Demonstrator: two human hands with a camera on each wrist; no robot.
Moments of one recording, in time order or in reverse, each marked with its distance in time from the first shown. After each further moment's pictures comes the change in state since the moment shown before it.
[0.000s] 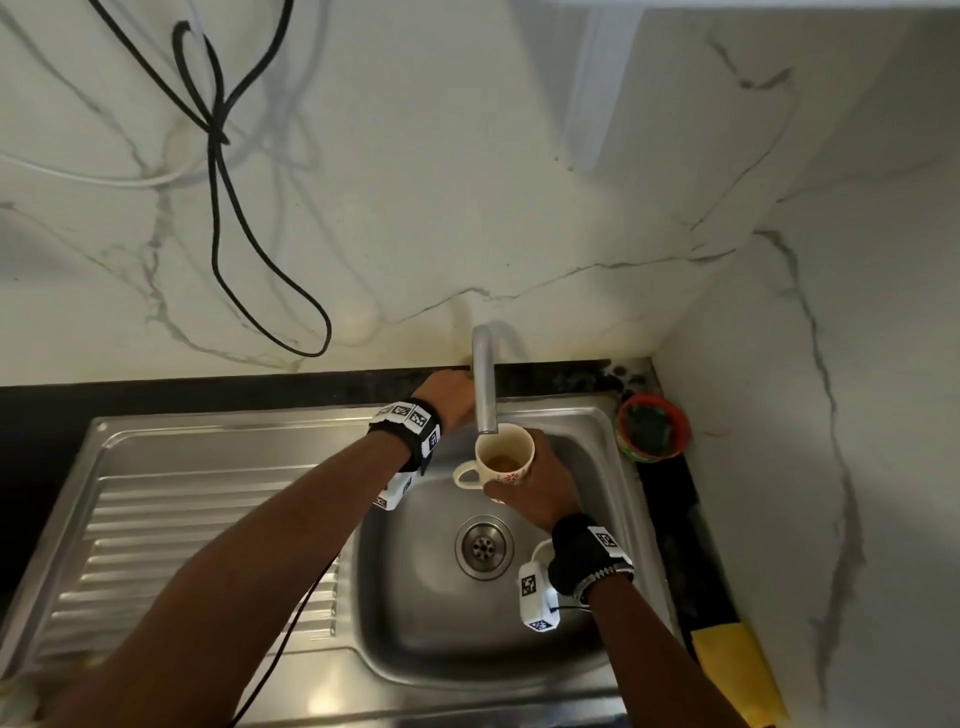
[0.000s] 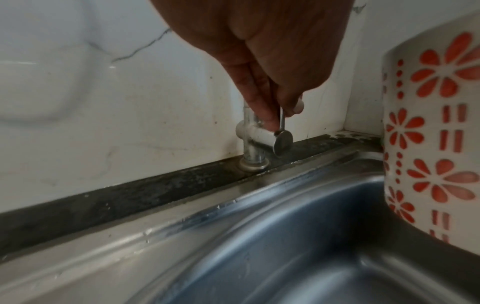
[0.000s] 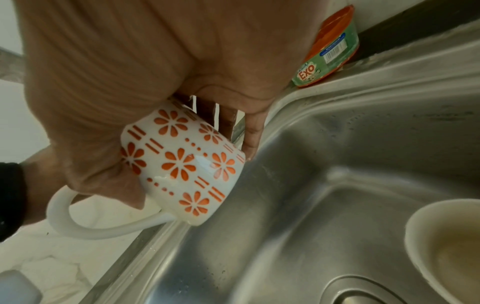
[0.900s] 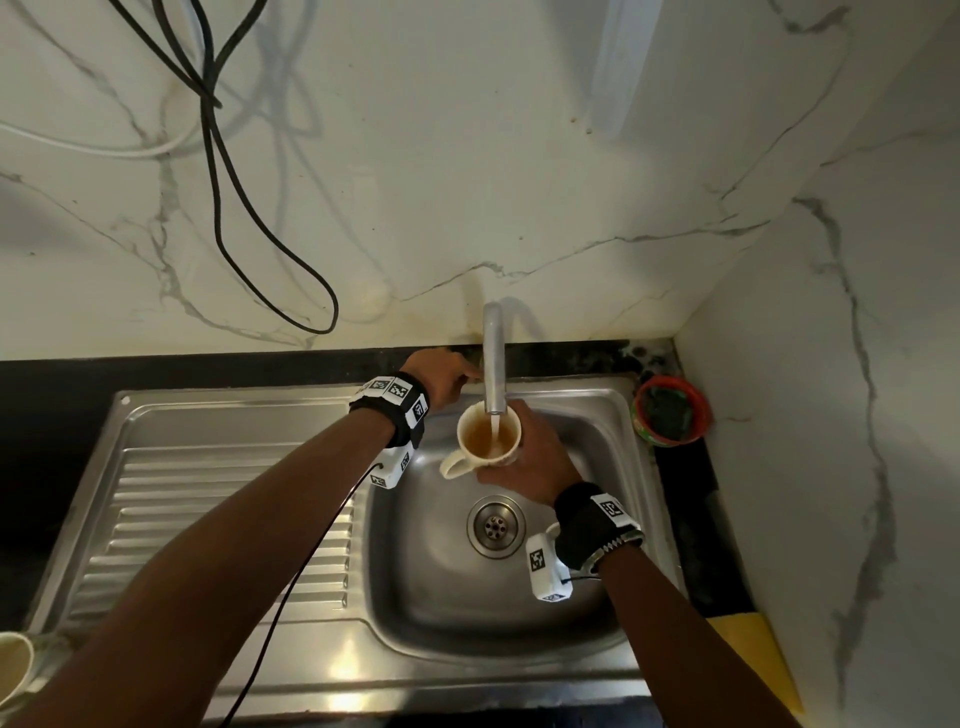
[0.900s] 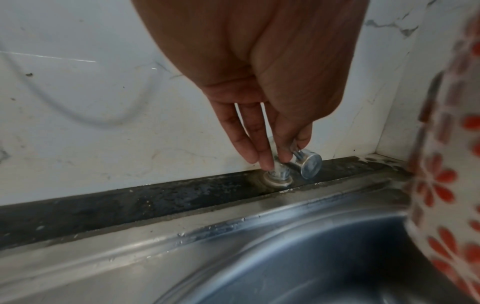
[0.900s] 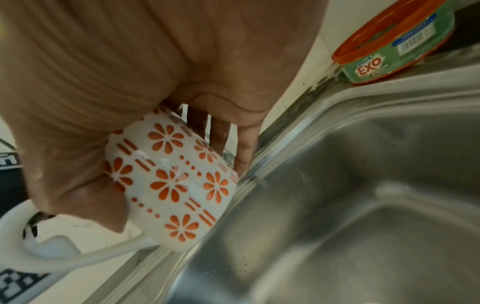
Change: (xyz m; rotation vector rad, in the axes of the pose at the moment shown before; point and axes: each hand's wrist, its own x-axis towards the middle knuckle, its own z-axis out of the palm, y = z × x) left_hand -0.011 -0.028 -0.005 0.128 -0.017 0.042; right_hand 0.009 -0.022 -0.004 -0.071 -0.176 -0.222
